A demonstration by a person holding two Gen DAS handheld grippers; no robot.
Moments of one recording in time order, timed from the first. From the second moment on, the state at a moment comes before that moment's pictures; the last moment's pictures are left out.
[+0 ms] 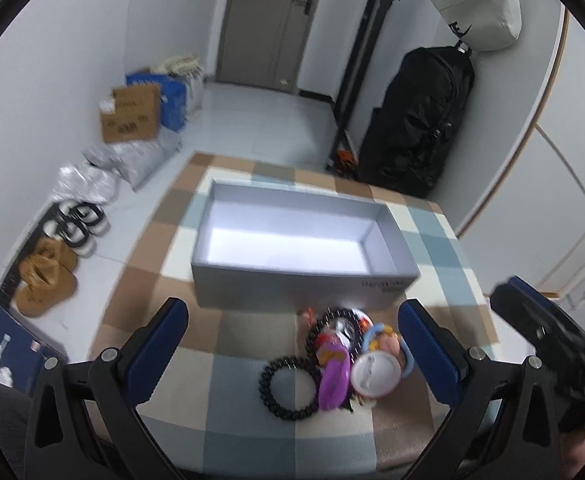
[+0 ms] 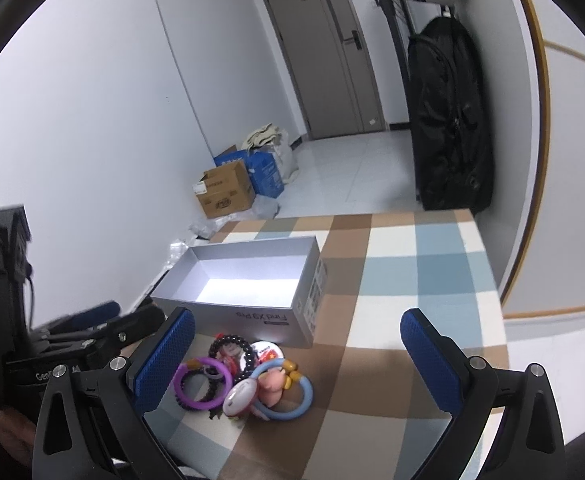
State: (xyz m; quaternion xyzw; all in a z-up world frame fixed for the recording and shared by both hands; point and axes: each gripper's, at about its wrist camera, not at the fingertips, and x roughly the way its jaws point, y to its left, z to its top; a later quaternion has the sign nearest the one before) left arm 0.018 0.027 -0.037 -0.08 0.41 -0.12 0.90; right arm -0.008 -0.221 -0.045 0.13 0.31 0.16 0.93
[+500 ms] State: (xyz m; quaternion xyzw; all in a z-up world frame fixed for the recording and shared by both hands) left arm 0.014 0.012 -0.061 -0.06 0.49 -0.19 0.85; right arm 0.014 -0.221 -0.065 0.15 0.35 0.17 0.91
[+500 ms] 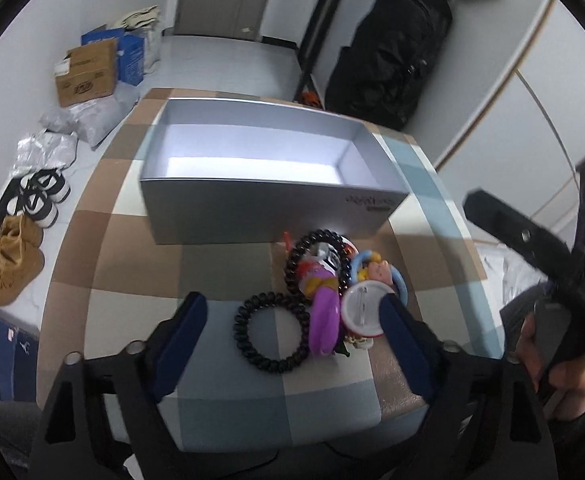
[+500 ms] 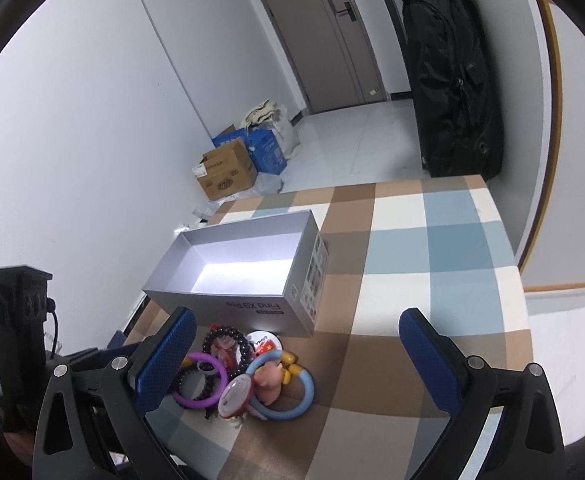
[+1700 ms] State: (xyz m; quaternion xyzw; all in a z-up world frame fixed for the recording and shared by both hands) left arm 0.026 0.040 -0.052 -0.18 0.49 -0.21 0.83; right arm -0.004 -0.164 -0.083 0.05 0.41 0.25 0.87
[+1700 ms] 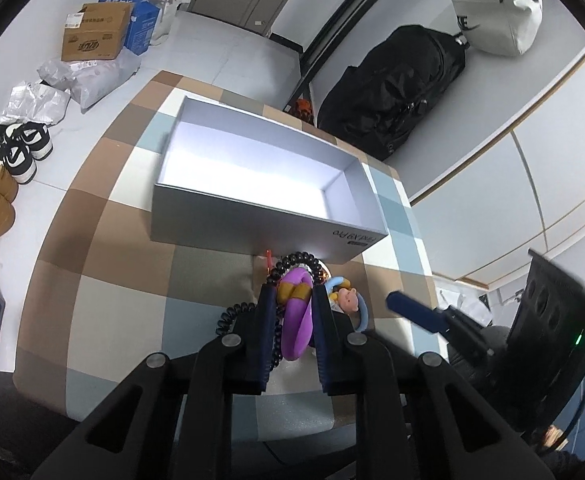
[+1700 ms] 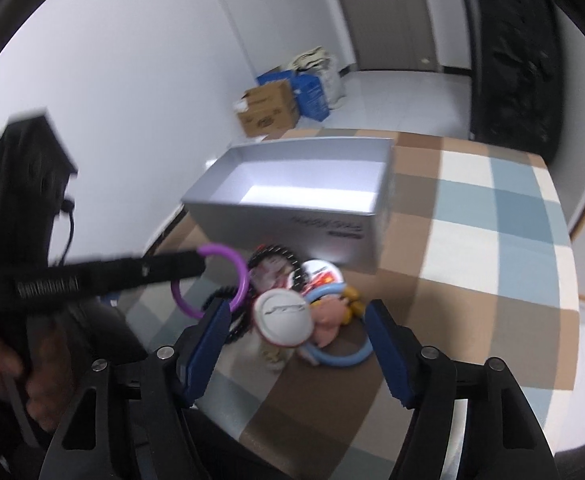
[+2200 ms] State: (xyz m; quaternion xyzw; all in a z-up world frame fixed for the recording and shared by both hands) left arm 0.029 0.057 -0.039 -0.20 0.47 -0.20 0.84; right arm -0.011 -0.110 -0.107 -0.12 0.41 0.24 0.87
